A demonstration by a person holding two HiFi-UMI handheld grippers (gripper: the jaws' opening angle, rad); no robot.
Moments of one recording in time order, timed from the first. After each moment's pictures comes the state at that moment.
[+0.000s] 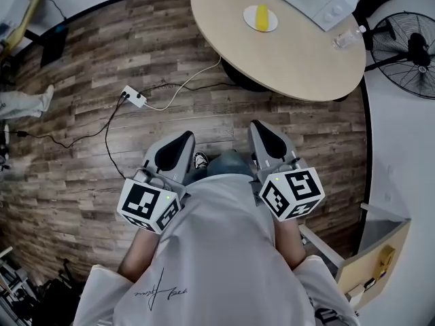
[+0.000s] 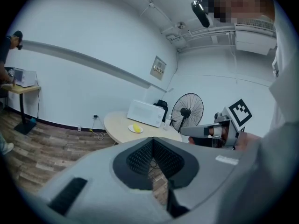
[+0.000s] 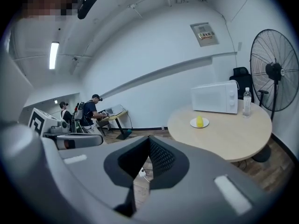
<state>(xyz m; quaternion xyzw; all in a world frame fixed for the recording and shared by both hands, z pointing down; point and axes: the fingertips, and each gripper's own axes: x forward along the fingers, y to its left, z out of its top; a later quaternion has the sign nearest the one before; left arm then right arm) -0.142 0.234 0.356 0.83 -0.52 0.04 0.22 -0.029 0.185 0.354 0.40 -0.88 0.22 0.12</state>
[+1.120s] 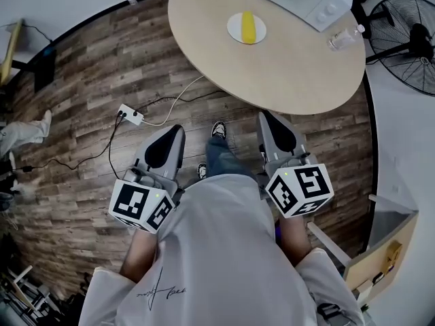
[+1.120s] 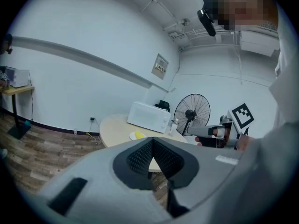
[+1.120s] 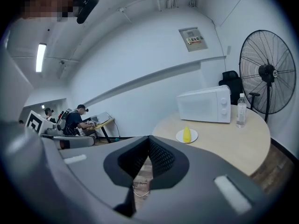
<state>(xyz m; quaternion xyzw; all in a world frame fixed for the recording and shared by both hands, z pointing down) -0.147 0.091 0.350 0.83 -0.51 0.04 0.22 0.005 0.043 0.346 0.46 -0.86 0.22 0.08</state>
